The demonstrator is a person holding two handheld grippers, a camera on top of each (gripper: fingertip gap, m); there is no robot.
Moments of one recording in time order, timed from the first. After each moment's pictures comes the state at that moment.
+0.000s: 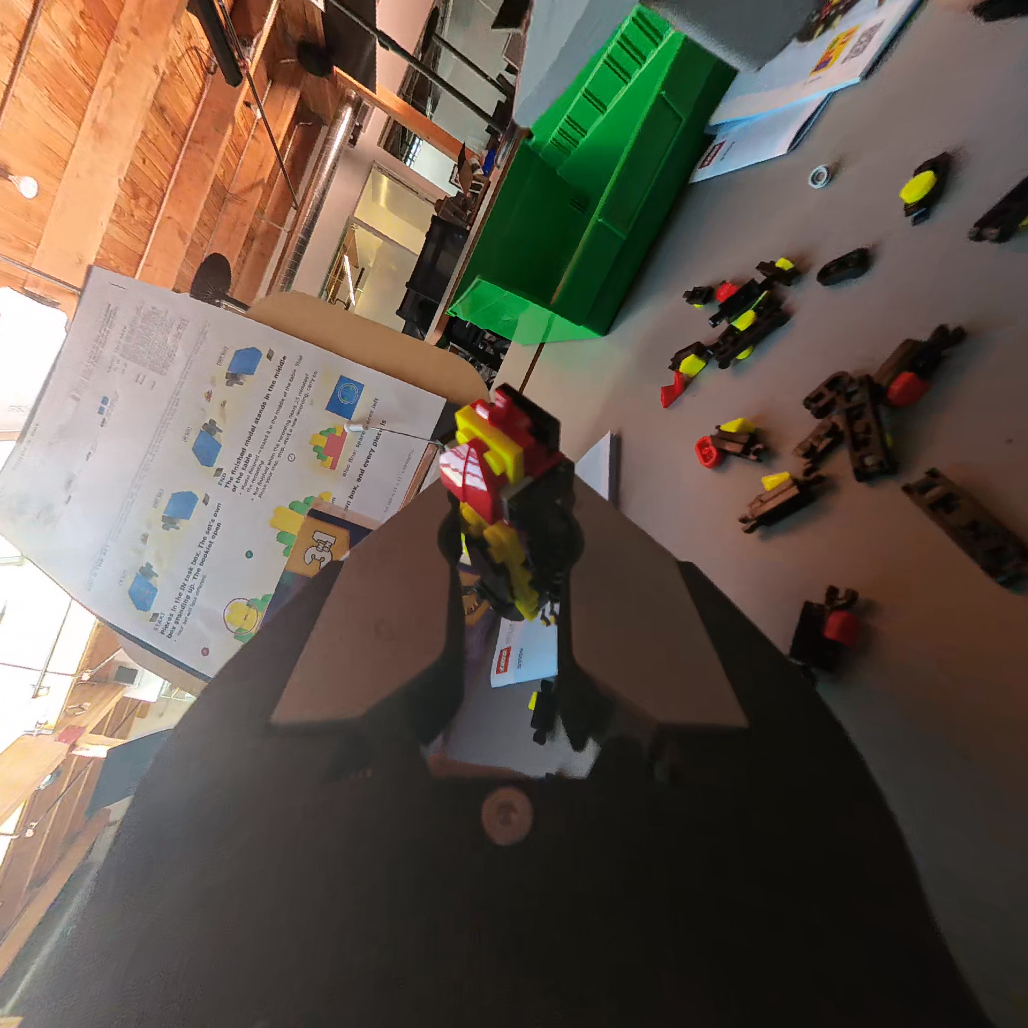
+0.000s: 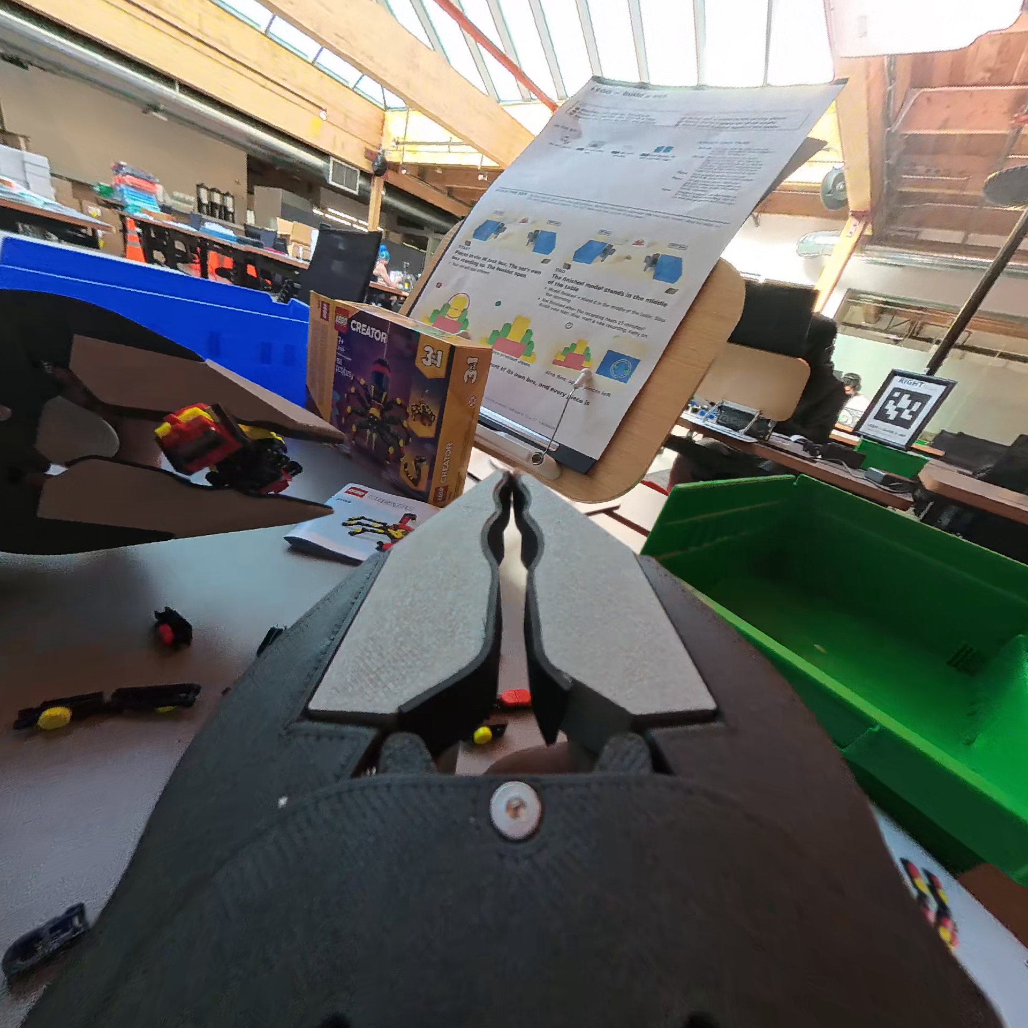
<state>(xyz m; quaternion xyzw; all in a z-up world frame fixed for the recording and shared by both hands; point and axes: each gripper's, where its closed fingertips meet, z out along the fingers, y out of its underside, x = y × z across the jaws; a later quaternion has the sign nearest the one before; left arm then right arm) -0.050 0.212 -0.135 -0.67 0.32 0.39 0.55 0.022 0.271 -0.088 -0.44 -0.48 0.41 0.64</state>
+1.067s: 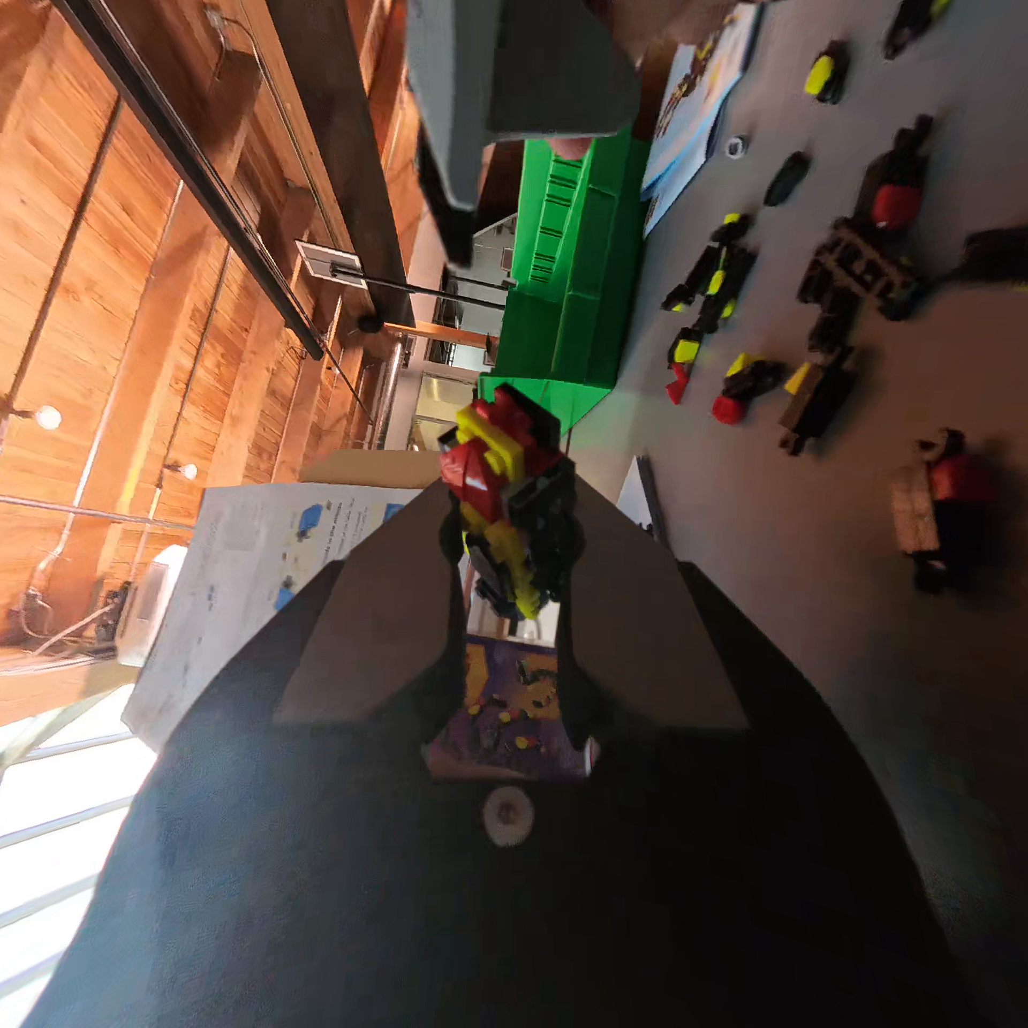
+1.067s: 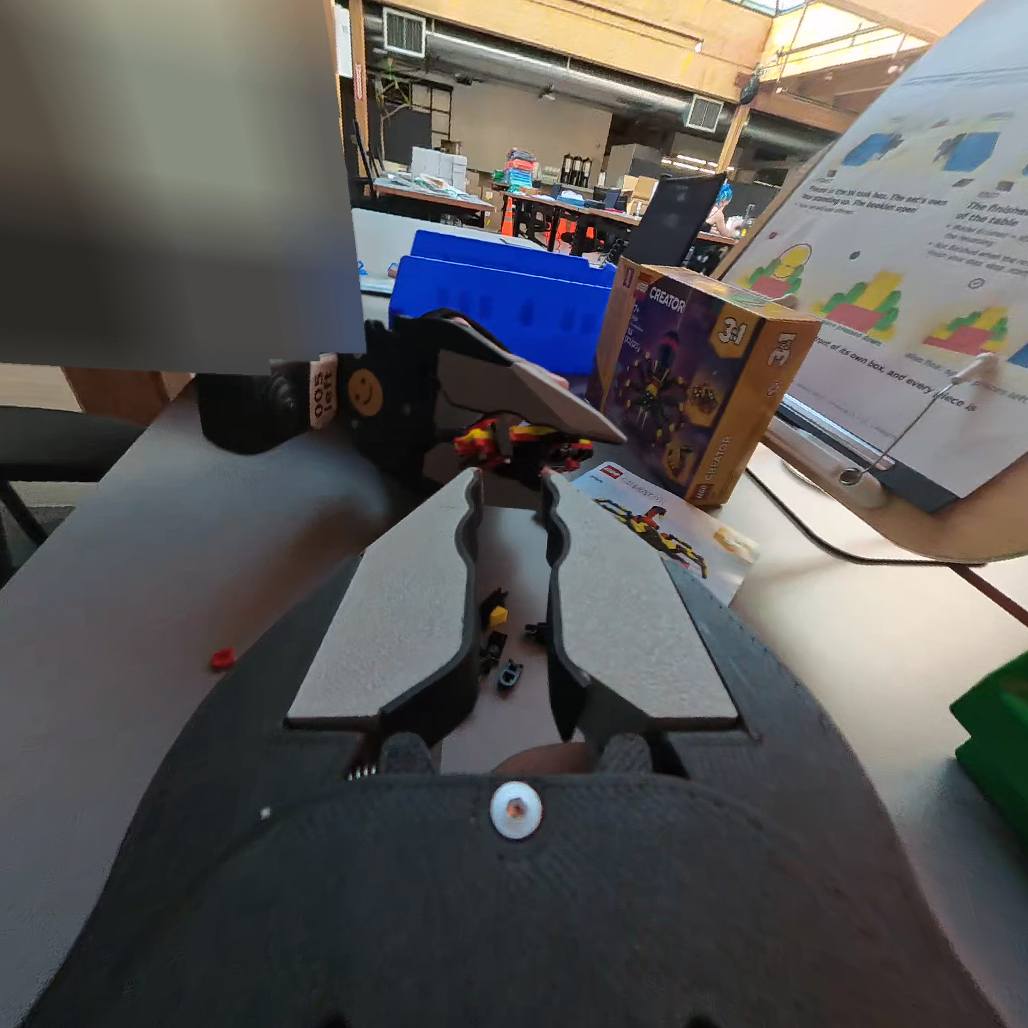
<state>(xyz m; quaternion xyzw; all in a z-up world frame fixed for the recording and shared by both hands) -0.050 0.224 -0.138 -0.52 0.47 0.43 0.57 0.006 0.191 -0.112 -0.35 -0.64 0.54 0.41</state>
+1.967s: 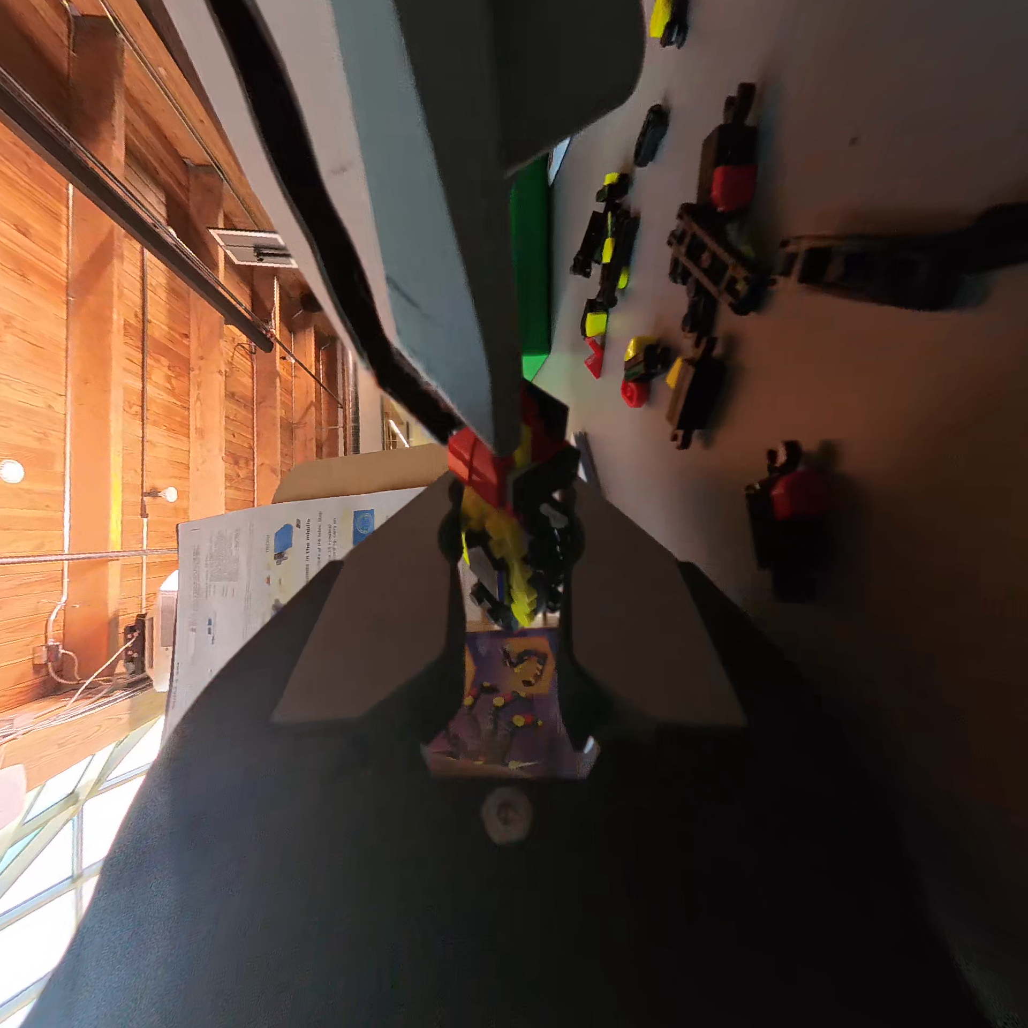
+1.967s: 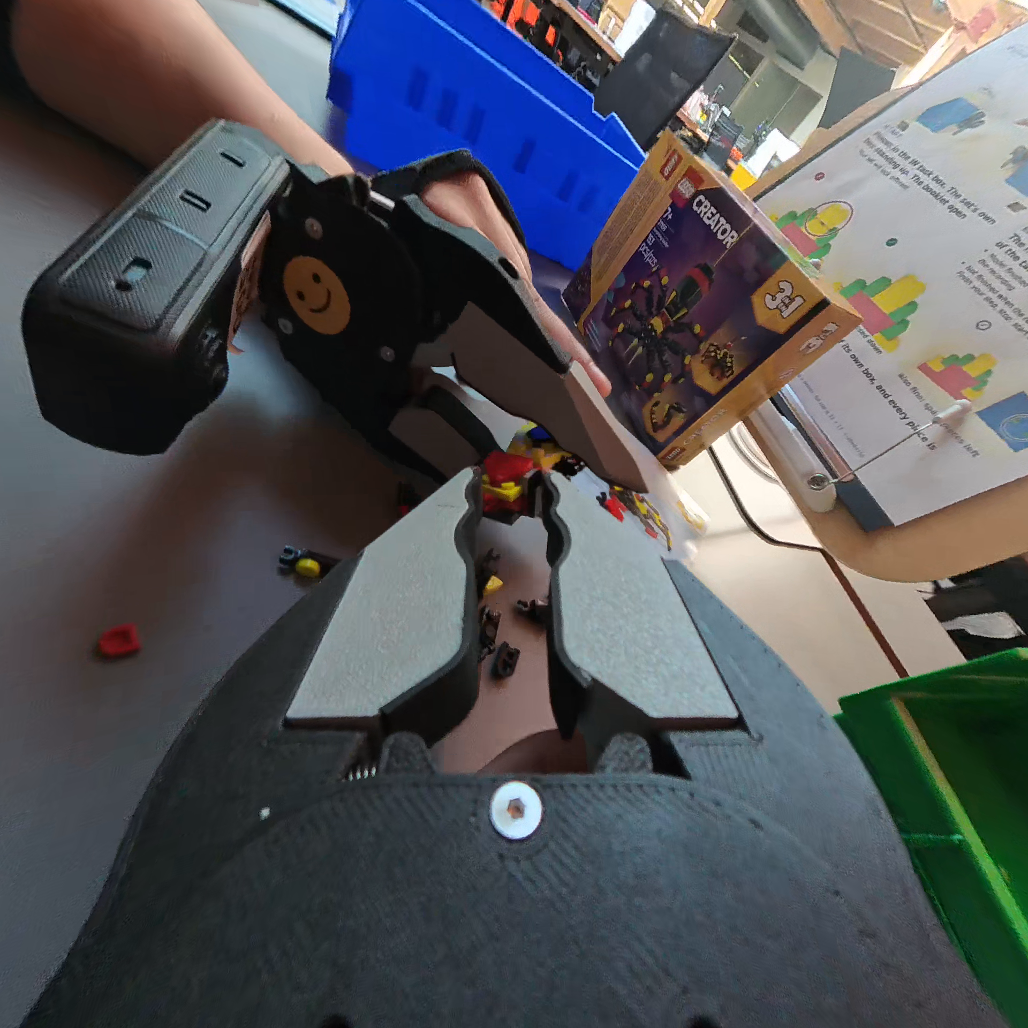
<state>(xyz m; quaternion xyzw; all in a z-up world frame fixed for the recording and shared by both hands) -0.043 0.226 -0.167 -0.53 0.52 0.47 0.48 -0.015 0.169 -0.152 -0.33 -0.73 0.34 0.49</state>
